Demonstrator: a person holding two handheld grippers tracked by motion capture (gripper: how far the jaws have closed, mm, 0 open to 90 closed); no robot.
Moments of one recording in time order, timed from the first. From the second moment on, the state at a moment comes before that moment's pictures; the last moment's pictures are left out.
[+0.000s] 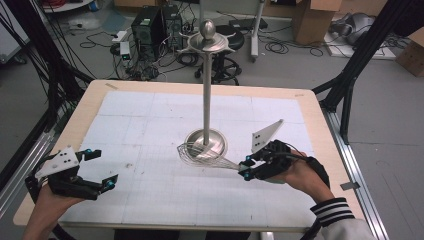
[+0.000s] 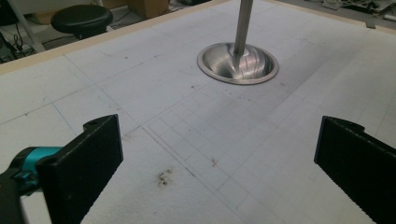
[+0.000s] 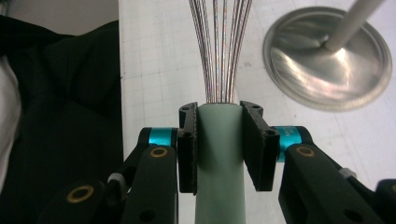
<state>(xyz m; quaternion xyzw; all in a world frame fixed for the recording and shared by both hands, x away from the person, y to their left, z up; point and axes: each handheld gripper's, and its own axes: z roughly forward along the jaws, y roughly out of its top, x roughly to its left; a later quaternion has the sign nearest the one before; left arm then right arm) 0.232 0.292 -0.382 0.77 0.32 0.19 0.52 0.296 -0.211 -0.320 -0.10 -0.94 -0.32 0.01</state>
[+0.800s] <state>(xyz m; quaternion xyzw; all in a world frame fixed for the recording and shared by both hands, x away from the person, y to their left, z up) 0.231 0.292 -0.379 0.77 0.31 0.19 0.53 0.296 -0.132 -0.348 -0.07 -0.95 -0.32 0.02</state>
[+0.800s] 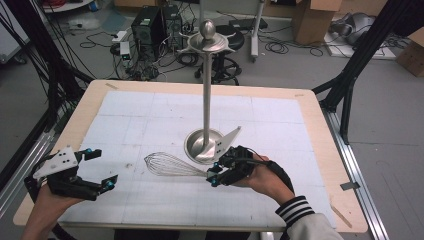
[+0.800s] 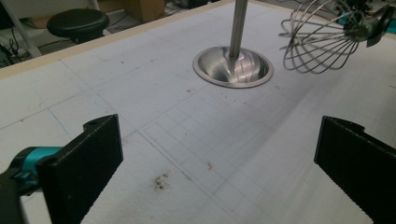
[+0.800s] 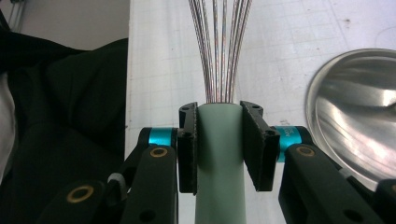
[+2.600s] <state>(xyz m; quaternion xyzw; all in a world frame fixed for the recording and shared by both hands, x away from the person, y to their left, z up) 0.230 0.295 -0.377 0.77 0.30 0.19 0.53 0.296 -0.024 -0.408 -0.03 -0.96 -0.27 0.04</state>
